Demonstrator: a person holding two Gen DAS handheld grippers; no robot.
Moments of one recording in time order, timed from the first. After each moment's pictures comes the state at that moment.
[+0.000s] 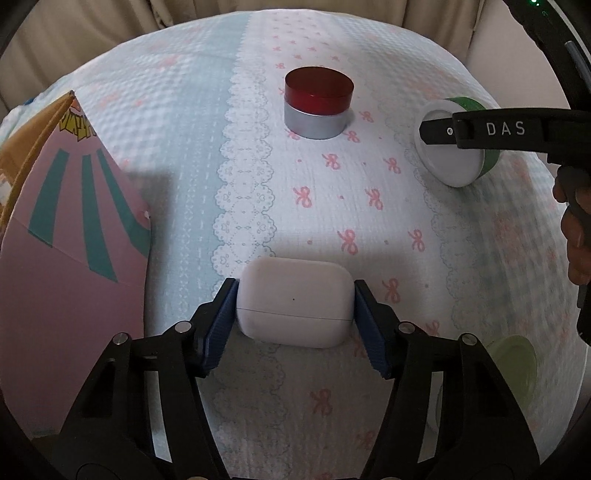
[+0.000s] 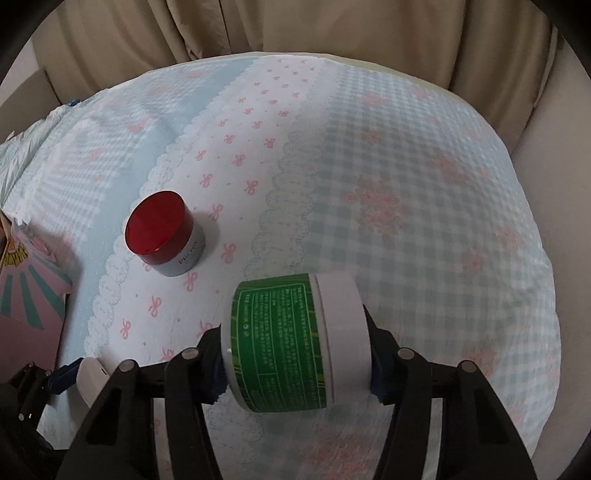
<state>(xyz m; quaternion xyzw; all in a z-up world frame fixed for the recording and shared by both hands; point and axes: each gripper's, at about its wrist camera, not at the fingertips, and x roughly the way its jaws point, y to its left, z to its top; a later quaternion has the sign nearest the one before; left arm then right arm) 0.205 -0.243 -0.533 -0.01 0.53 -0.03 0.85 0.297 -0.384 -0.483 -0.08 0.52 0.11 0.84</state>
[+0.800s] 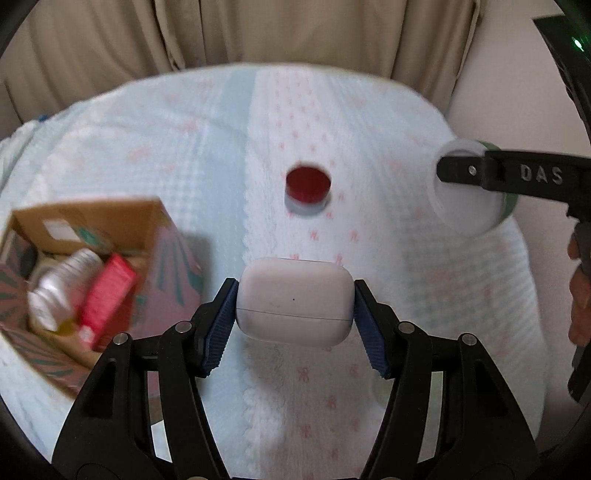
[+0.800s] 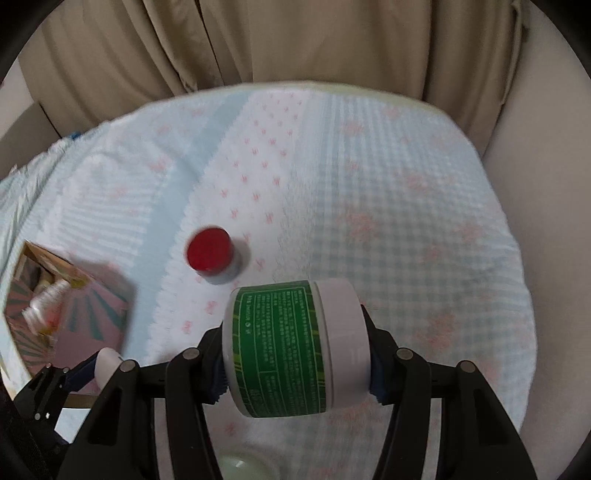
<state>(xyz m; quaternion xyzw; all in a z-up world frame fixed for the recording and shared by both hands) 0.178 -0.234 -0.413 -0.03 0.47 -0.03 0.88 0.246 -0.389 -0.379 -0.02 0.50 0.09 0.86</state>
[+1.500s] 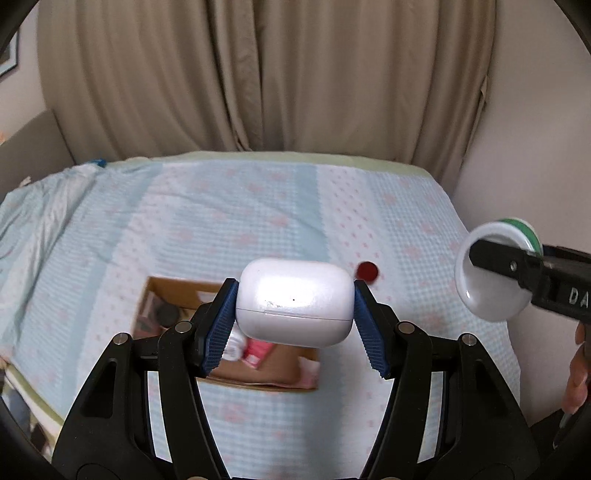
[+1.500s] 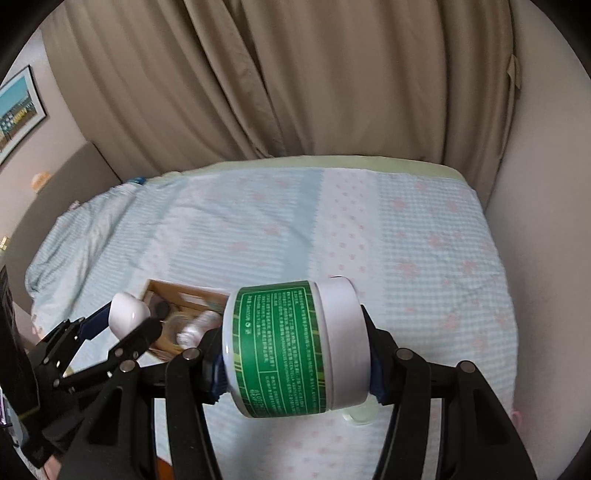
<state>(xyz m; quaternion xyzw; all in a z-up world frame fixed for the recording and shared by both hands) 0.106 -0.088 -0.192 -0.02 0.39 0.01 0.92 0.136 -0.284 -0.174 0.03 0.45 0.15 0.88</state>
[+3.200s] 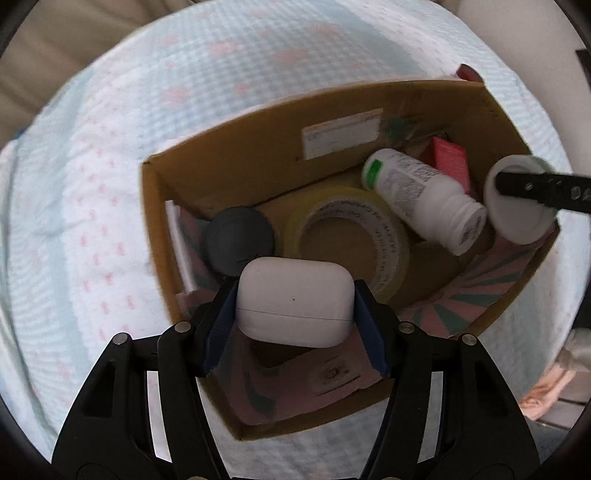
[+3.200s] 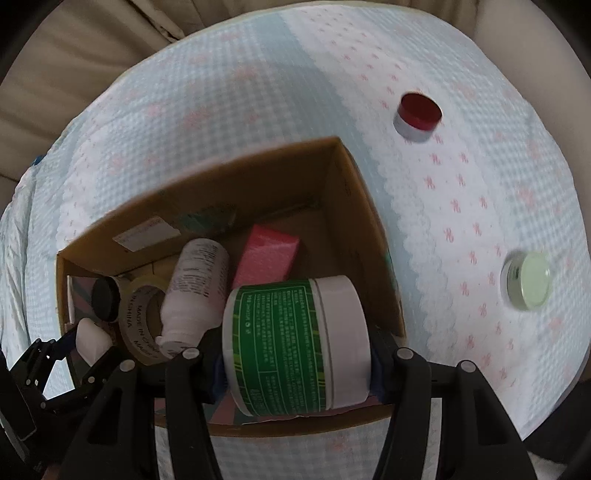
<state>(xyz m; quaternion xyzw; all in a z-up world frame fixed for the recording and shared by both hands) 0.196 0.119 -0.452 0.10 0.61 -0.14 0.77 0.189 -0.109 -0.428 0.11 0.64 -0.05 0.76</state>
